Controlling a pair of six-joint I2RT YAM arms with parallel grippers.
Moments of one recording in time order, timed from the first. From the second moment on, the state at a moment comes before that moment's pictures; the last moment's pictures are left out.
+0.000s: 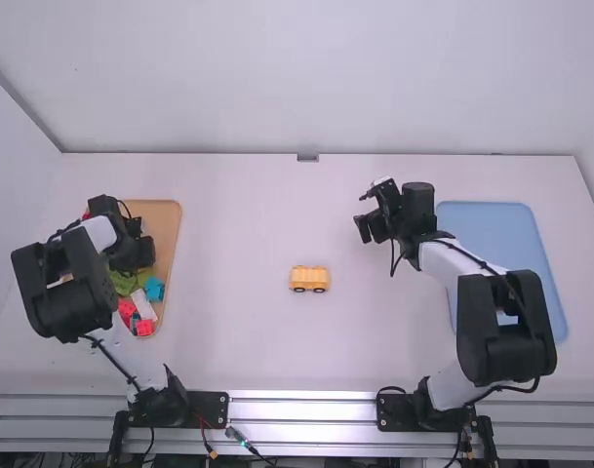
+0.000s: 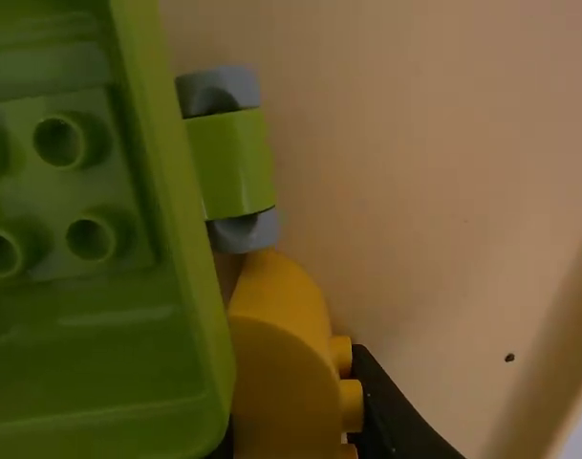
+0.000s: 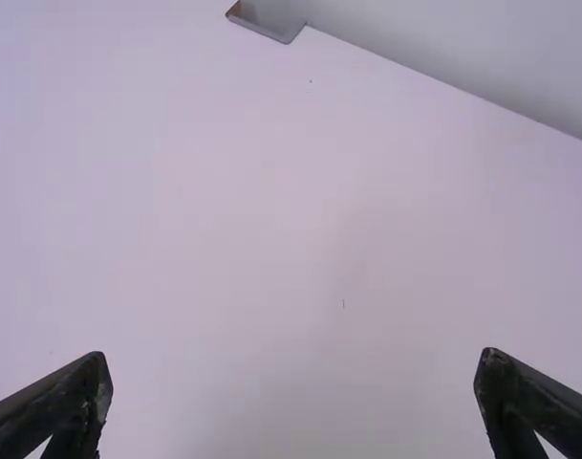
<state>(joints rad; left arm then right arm) 0.49 1.93 1.13 -0.58 0.06 0.18 0.13 1.68 0.86 0.12 -0.27 -0.32</state>
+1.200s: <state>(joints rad) 0.49 1.93 1.13 -0.54 0.05 0.13 0.13 1.68 0.86 0.12 -0.30 -0.31</state>
